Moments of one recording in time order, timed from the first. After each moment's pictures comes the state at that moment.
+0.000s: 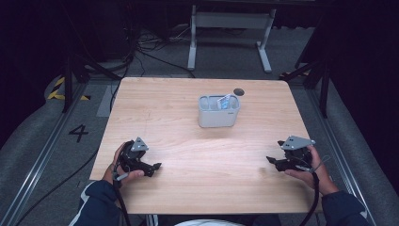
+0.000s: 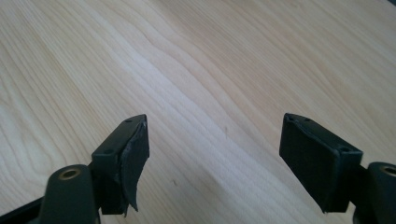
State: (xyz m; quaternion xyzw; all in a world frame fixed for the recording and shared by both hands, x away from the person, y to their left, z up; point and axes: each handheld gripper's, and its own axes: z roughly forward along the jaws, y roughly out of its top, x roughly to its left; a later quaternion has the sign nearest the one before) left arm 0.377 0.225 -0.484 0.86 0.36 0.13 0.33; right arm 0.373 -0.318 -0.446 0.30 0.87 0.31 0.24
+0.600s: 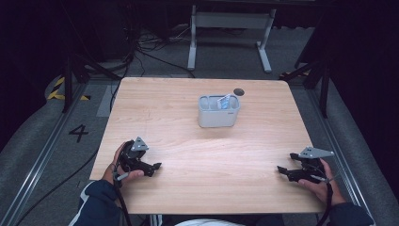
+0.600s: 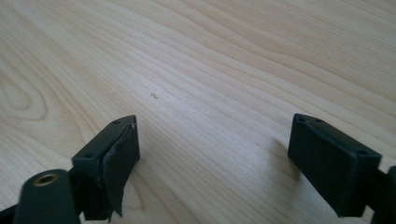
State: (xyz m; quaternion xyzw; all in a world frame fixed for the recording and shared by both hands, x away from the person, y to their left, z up) left arm 0.378 0.224 -0.484 0.86 0.36 0.13 0.33; right arm 0.354 -0.371 -0.487 0.40 0.82 0.36 0.17
